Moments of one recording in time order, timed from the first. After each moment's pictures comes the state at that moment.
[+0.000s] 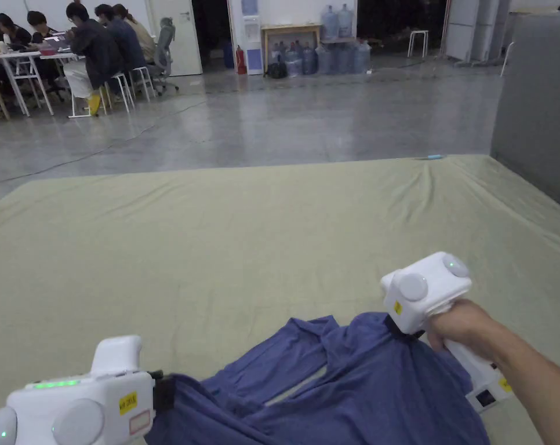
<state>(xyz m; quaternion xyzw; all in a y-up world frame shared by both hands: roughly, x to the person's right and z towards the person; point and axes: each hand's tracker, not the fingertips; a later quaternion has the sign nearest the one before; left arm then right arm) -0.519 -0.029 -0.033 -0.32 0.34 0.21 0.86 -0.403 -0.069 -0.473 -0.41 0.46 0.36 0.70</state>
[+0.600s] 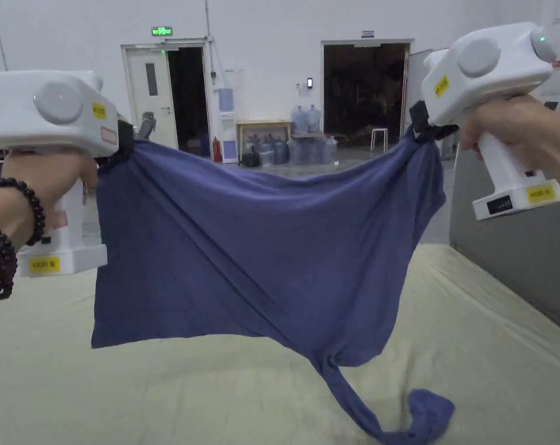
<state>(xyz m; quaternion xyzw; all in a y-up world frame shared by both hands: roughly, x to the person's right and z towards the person) -0.633 0.346 -0.143 -0.12 0.41 0.06 0.90 -0.351 0.377 -0.503 -0.15 0.43 0.15 0.88</state>
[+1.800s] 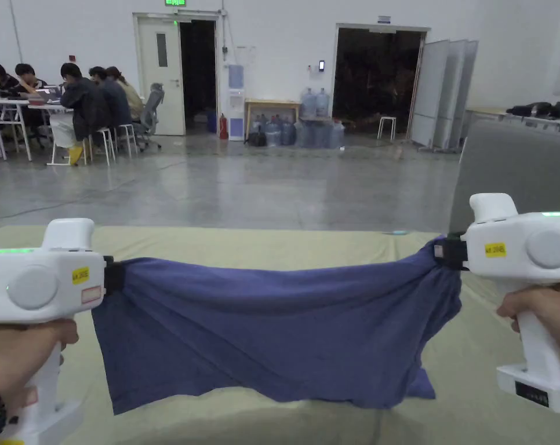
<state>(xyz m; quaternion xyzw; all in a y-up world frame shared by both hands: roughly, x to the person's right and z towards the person) -0.558 0.115 -0.019 -0.19 0.37 0.12 0.90 -0.239 0.152 -0.448 -0.21 0.48 0.10 0.84</state>
